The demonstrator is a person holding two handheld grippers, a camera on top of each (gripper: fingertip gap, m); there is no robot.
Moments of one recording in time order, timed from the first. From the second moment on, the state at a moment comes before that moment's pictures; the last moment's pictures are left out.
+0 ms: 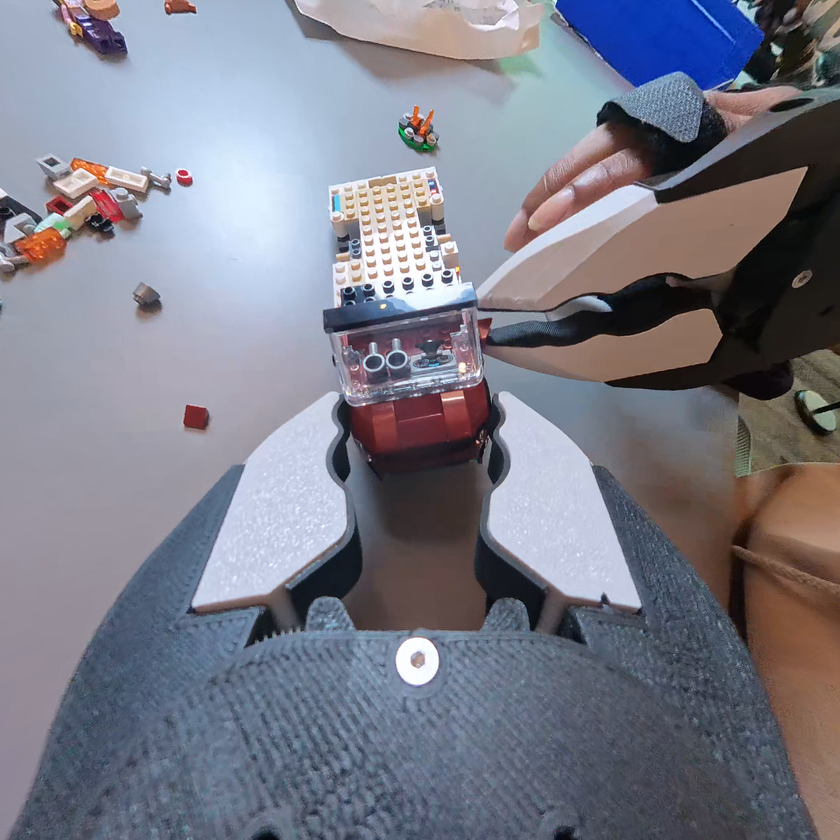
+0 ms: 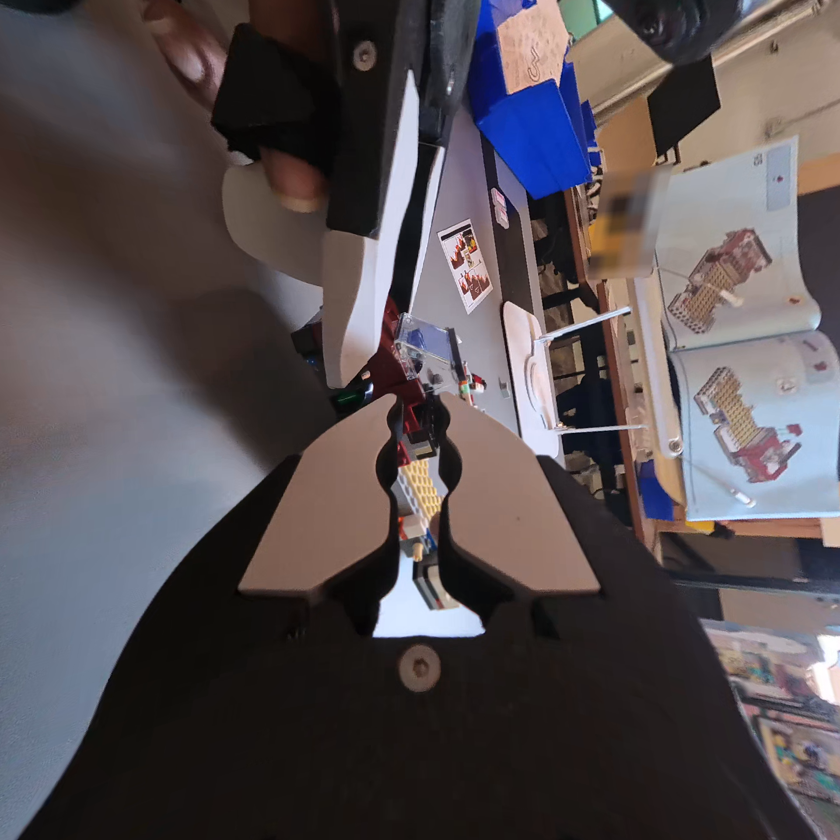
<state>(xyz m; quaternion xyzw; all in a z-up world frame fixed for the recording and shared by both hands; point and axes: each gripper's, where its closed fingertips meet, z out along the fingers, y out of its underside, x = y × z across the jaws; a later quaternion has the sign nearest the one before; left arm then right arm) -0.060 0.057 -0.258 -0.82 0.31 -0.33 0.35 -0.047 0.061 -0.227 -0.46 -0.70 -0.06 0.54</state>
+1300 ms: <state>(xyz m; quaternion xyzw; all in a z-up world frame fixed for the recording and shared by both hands) -0.062 0.056 -0.260 -0.83 0.30 -0.34 0.34 -0.054 0.059 -0.230 -0.47 -0.71 -0.07 0.52</state>
